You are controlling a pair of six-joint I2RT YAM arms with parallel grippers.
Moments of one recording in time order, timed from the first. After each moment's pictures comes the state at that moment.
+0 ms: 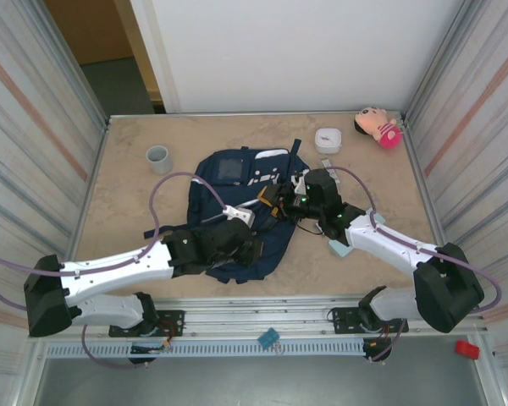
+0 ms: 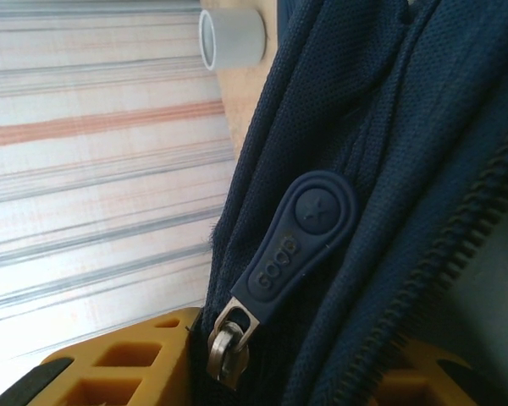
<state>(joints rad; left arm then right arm) -1.15 1.20 0.88 -0.54 -0.26 -0.72 0.63 1.30 0.75 0.13 -0.44 1.42</state>
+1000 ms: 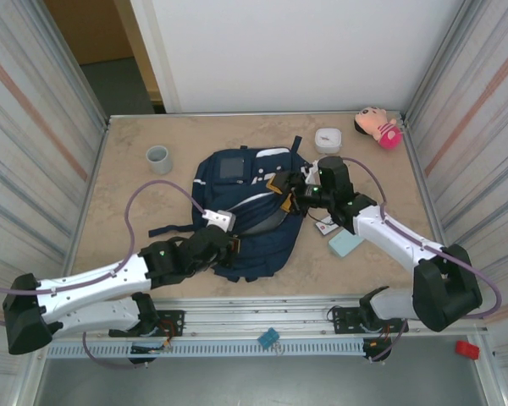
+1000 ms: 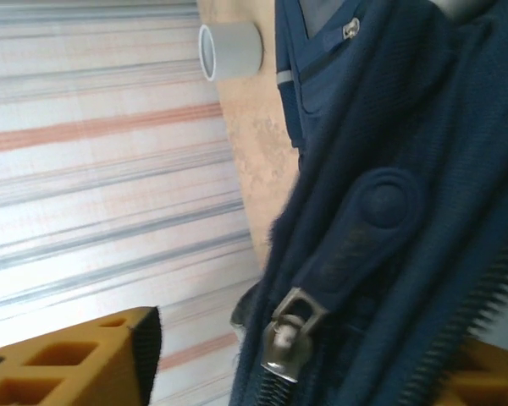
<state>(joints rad) -1.11 0.99 0.68 -0.43 -0.31 -0.66 0.50 1.31 0.82 0.01 -0.58 1.34</state>
